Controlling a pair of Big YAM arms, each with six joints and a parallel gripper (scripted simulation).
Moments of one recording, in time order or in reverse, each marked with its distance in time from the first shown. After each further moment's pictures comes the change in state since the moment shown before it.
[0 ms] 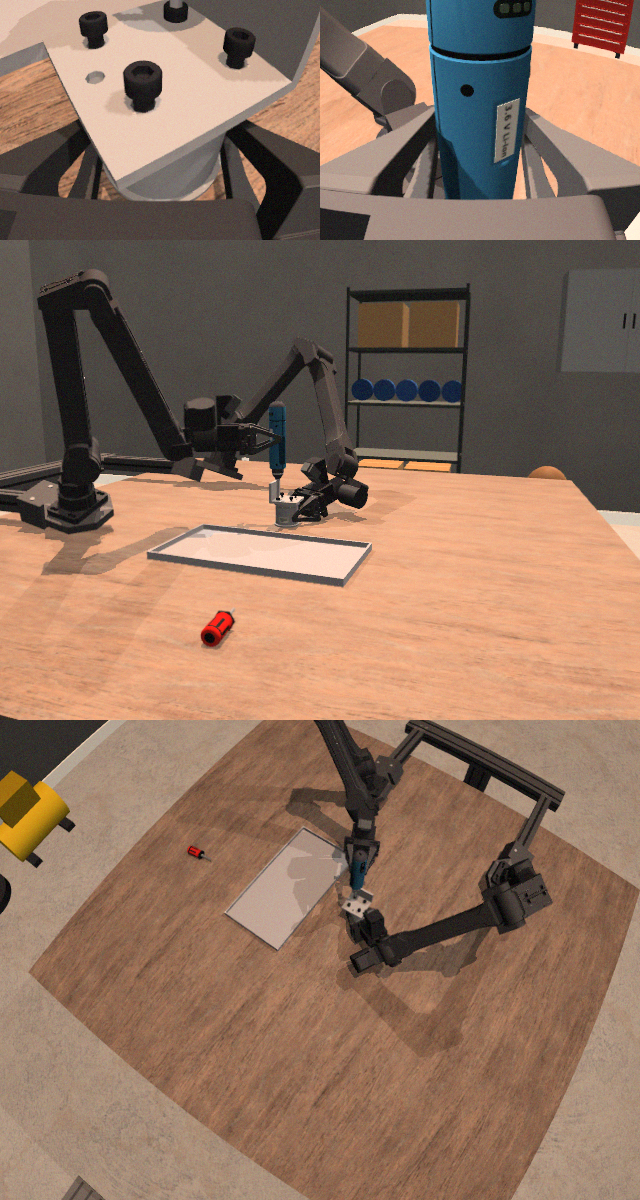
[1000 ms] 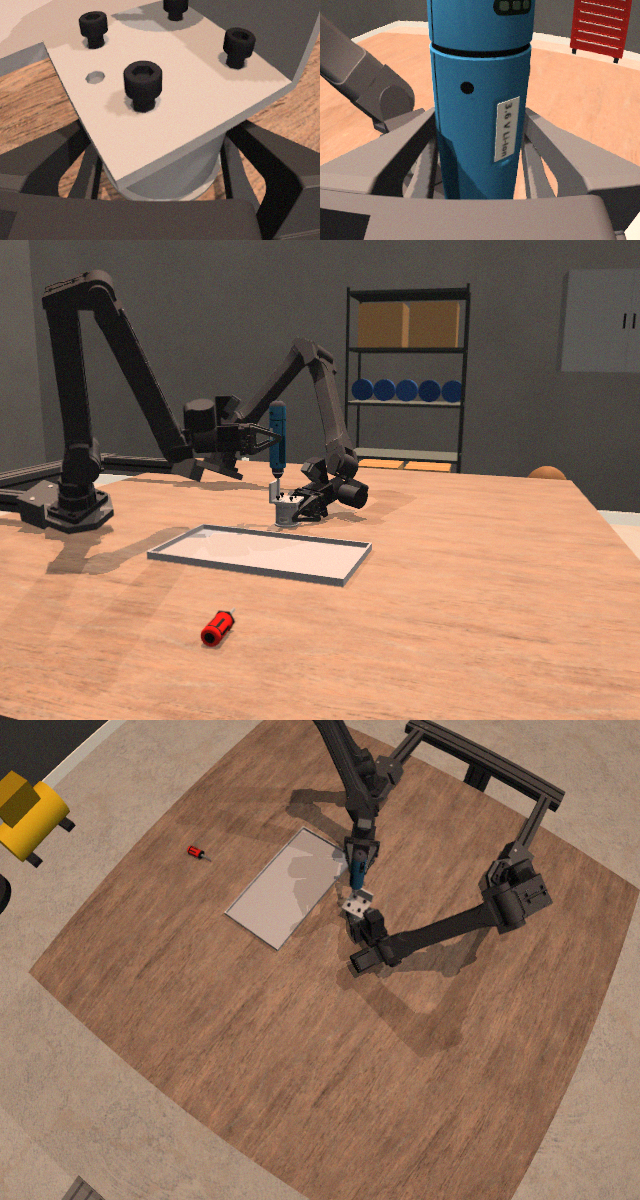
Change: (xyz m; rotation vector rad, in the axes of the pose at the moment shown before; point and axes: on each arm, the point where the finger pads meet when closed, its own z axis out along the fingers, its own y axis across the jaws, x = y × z) left arm 0.000 0.000 0.000 0.000 0.000 0.000; right arm -0.002 -0.001 0.000 0.008 -0.025 0.005
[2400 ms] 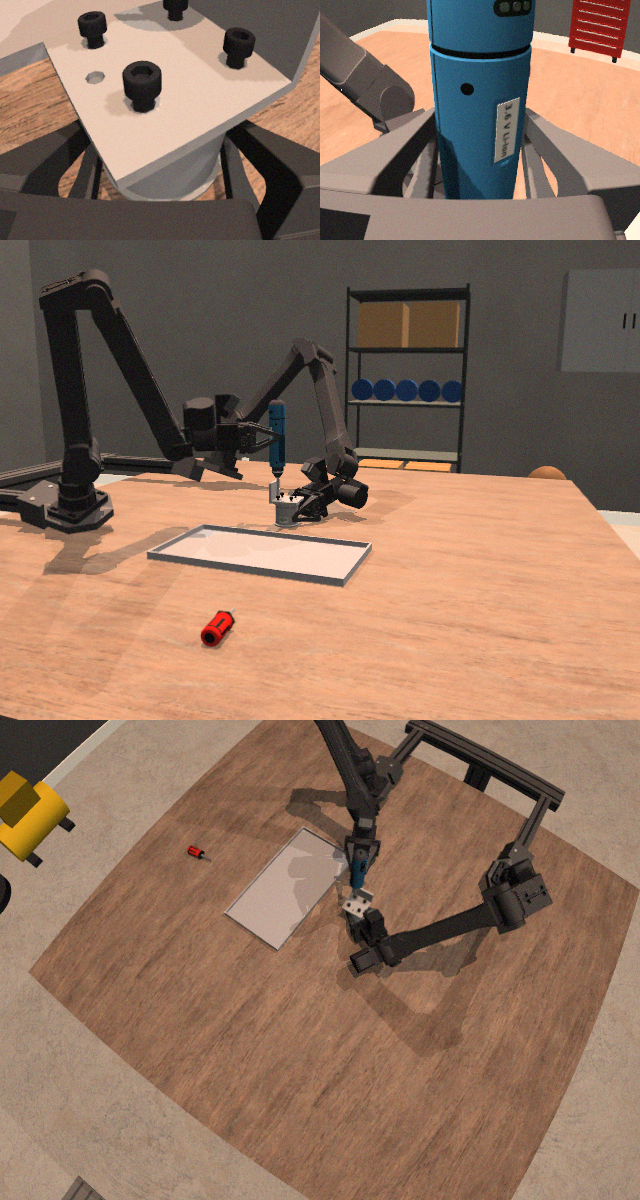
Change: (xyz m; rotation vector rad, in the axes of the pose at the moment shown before) left arm 0.000 0.000 0.000 0.000 0.000 0.000; right arm -0.003 0.001 -0.001 0.003 0.006 -0.009
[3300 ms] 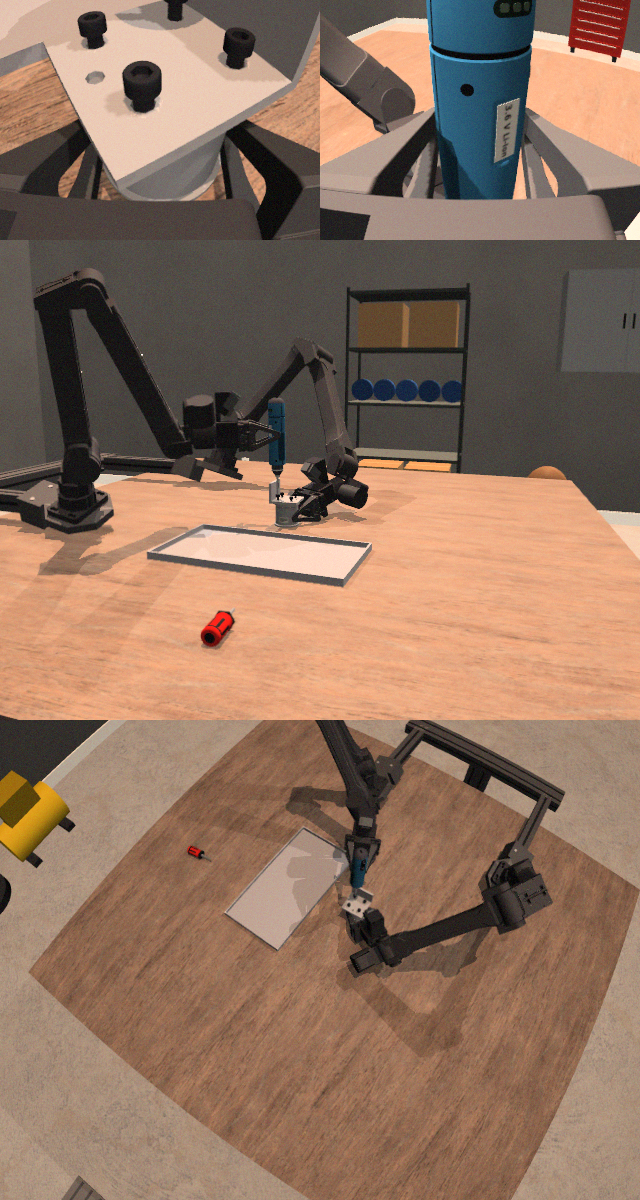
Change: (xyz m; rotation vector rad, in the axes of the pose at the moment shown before) left arm 0.000 0.000 0.000 0.000 0.000 0.000; right arm -0.005 0.000 -0.001 0.000 0.005 -0.003
